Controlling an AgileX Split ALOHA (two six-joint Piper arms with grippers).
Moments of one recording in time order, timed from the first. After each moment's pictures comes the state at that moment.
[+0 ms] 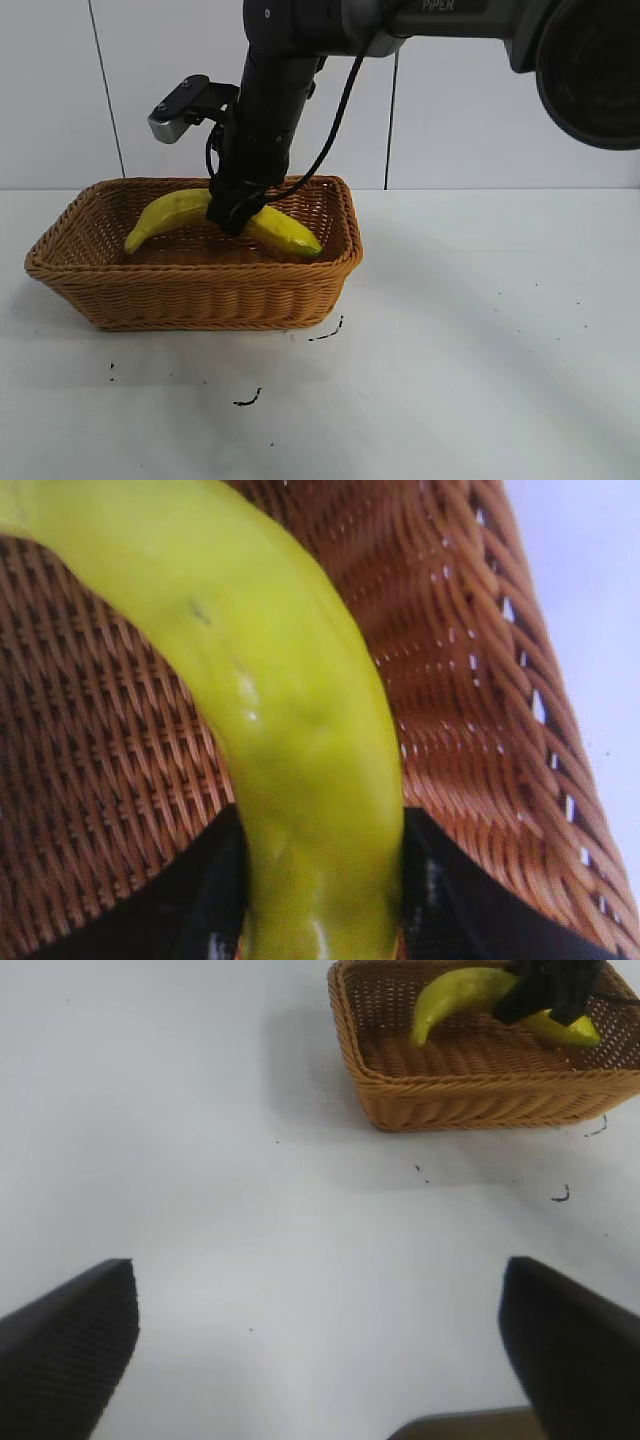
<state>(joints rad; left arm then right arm) -0.02 0.00 -0.49 -0.06 1.07 0.06 0.61 2.56 -2.35 0.08 0.98 -0.67</state>
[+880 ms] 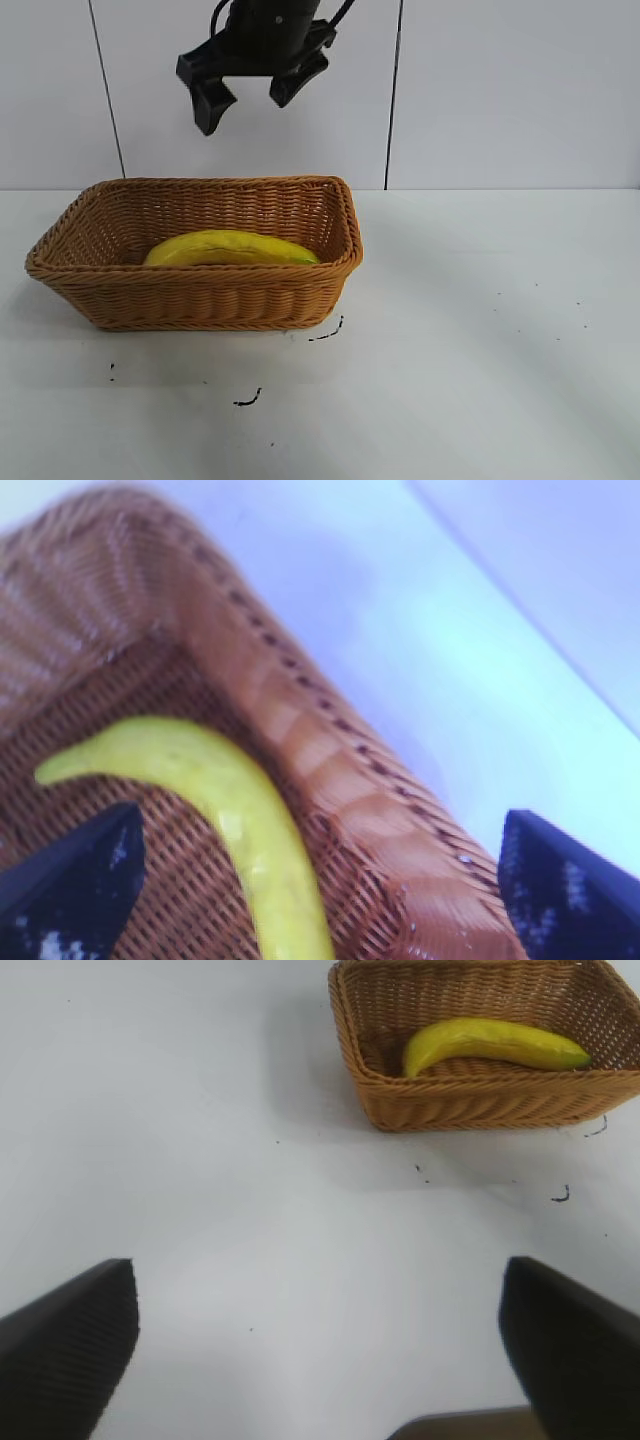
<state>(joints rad) -0.02 0.00 -0.49 -0.06 1.07 0.06 0.38 2.36 -2.35 -0.01 1.08 -0.08</state>
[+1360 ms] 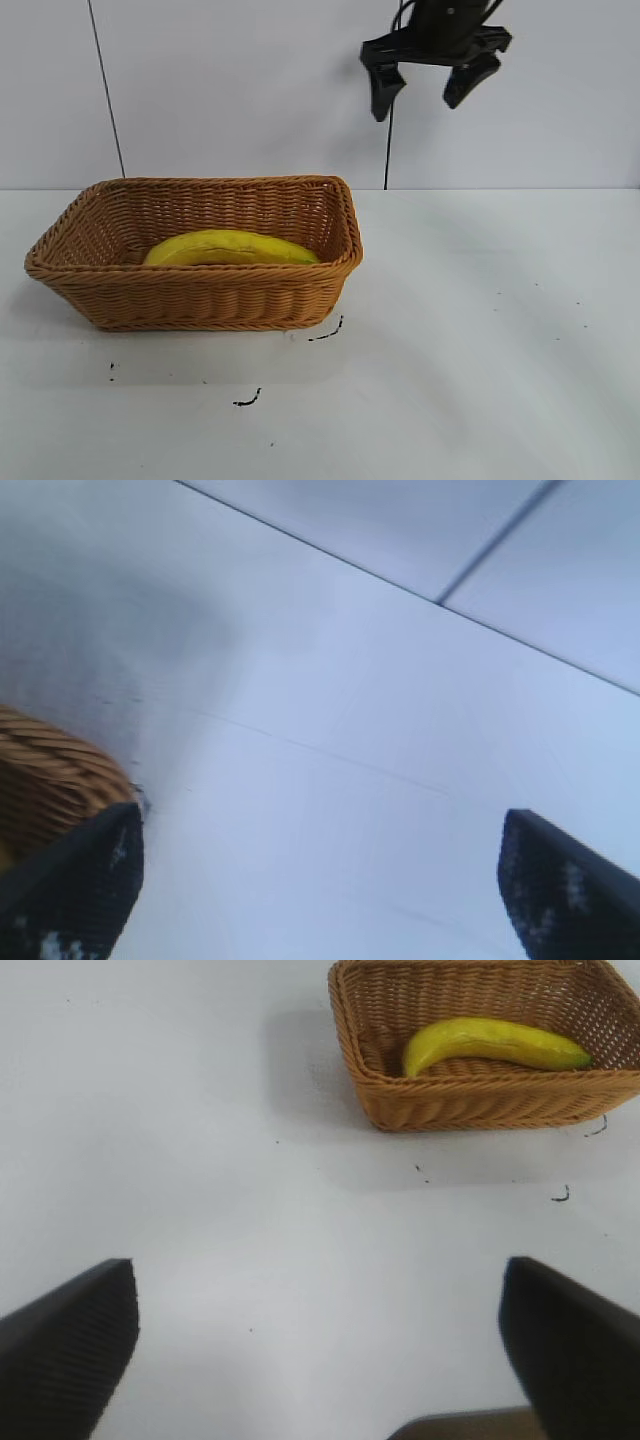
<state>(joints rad) -0.02 0.00 -0.49 -0.06 1.07 0.06 0.09 2.36 -2.35 -0.01 1.22 -0.07</state>
